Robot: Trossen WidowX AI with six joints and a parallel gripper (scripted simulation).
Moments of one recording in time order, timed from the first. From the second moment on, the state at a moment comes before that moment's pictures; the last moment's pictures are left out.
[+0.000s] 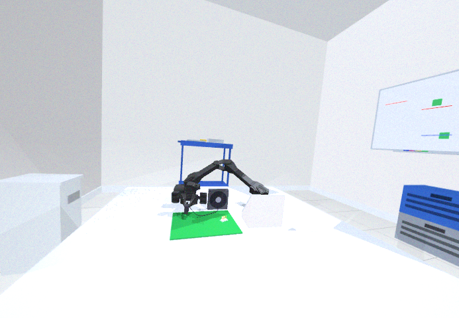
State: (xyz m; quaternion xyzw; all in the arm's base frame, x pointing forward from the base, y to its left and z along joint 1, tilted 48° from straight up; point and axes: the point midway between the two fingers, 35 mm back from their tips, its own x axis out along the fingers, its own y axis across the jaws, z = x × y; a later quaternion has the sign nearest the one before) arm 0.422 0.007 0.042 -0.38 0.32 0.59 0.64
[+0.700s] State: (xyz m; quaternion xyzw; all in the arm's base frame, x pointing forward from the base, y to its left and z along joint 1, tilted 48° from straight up) arm 0.423 -0.005 0.031 -0.38 0.32 0.59 0.64
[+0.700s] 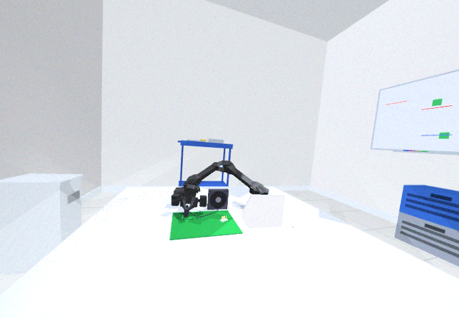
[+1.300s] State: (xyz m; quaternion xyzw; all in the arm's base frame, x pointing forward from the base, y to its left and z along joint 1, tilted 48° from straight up) arm 0.423 -0.015 0.023 -0.38 0.32 0.59 0.64
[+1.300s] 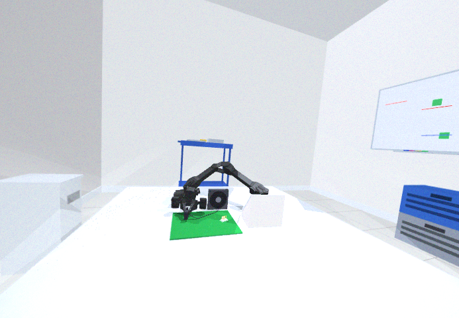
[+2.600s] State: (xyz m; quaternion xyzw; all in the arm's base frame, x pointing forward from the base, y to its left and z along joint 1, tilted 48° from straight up) arm 0.424 -0.019 0.019 -0.38 0.32 0.59 0.64
